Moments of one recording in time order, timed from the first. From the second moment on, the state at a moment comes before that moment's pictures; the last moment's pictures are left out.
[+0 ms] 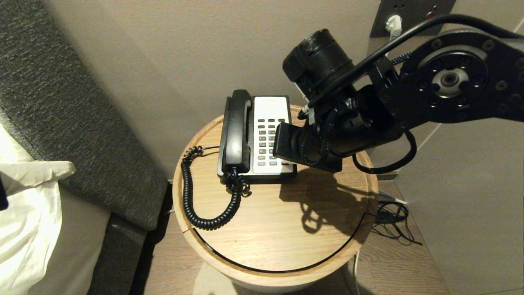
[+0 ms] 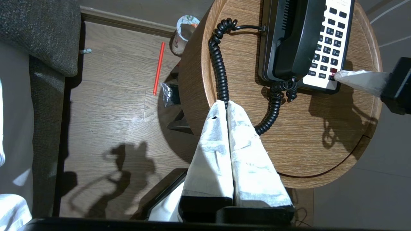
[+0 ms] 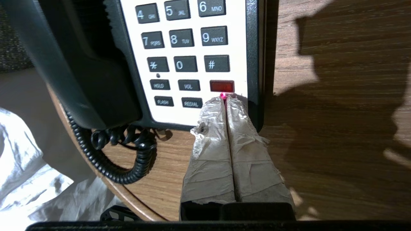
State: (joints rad) left arm -0.65 1.00 -1.15 0.57 0.36 -0.56; right arm 0.85 1.98 -1.94 0.74 -0.26 0.79
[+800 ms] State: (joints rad) left arm -0.65 1.00 -1.14 0.57 0.36 -0.56; right arm 0.85 1.99 -1.94 0.74 -0.26 0.79
